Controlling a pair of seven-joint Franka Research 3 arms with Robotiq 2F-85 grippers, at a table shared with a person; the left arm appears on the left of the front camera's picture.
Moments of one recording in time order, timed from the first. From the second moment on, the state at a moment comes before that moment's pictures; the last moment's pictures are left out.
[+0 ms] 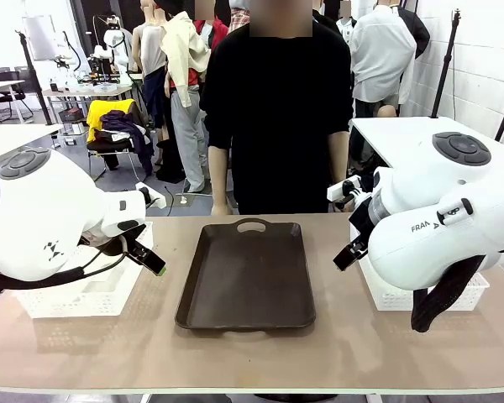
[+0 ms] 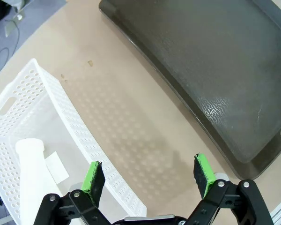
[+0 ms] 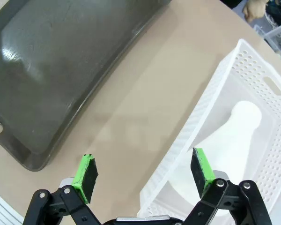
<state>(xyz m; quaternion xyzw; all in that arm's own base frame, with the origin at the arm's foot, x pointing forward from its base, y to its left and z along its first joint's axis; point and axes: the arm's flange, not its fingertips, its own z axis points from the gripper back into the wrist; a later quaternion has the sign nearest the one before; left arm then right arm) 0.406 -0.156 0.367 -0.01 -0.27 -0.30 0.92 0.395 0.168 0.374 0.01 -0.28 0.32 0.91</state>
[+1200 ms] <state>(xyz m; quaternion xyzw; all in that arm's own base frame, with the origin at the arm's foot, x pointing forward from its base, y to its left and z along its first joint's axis) 0.404 -0.151 0.405 -0.03 -0.30 -0.28 0.91 0.388 0.157 0.415 0.10 -0.30 0.27 0.91</state>
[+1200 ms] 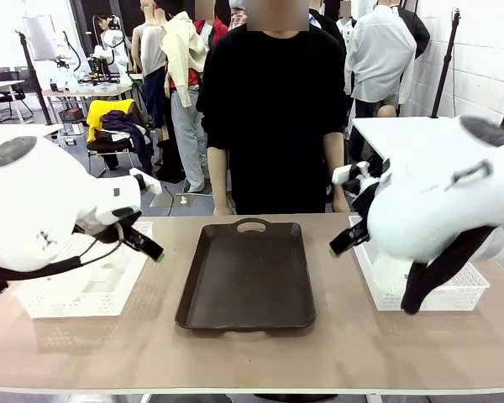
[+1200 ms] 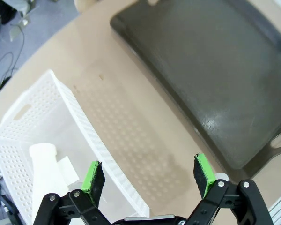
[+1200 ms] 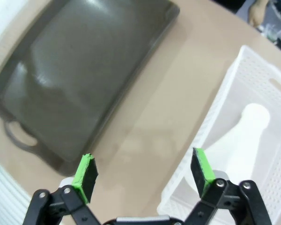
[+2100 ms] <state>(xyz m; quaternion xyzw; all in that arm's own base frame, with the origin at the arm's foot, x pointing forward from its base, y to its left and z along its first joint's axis) 0.351 0.006 0.491 -0.42 -0.27 -0.20 0.84 0.358 -0.014 0.464 0.39 -0.28 0.18 0.86</state>
